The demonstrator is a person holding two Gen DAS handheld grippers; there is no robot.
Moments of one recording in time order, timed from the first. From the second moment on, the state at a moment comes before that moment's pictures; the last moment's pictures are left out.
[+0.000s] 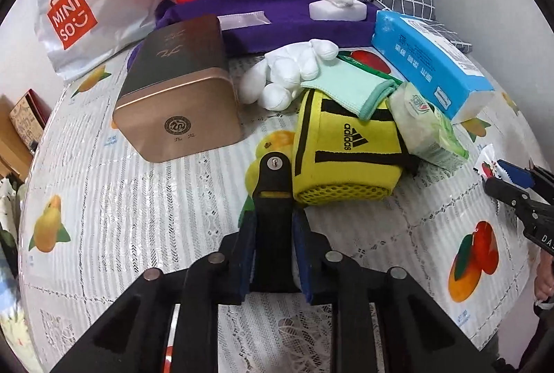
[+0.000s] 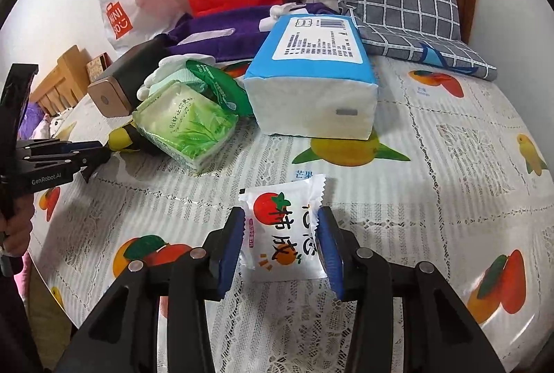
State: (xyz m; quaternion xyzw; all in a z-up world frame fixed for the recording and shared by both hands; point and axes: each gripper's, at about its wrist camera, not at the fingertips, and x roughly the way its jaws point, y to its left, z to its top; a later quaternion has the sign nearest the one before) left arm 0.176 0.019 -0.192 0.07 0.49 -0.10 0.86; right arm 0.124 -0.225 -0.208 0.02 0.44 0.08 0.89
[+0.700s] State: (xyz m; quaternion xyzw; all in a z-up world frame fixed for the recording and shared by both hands) left arm 0.140 0.059 -0.171 -0.01 0.48 -0.05 0.88; right arm 0.108 -0.232 -0.180 0.05 0.44 0.07 0.89
